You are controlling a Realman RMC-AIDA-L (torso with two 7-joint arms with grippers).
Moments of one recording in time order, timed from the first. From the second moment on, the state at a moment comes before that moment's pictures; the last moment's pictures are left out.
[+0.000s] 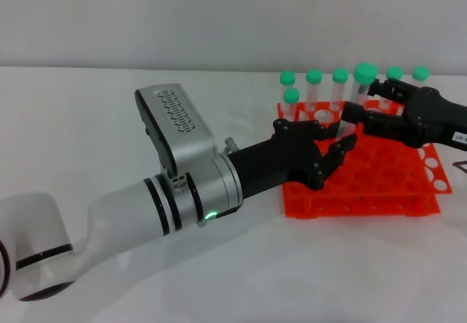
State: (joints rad) left arm -0.83 -2.09 2.83 0.23 -0.63 1.11 -0.55; right arm 0.57 1.90 -1.29 -0.46 -1.06 -1.43 1.30
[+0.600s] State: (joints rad) left arm -0.84 -2.09 2.83 0.23 -0.63 1.08 -0.55; right arm 0.57 1.94 -1.25 -0.47 -1.07 -1.39 1.27
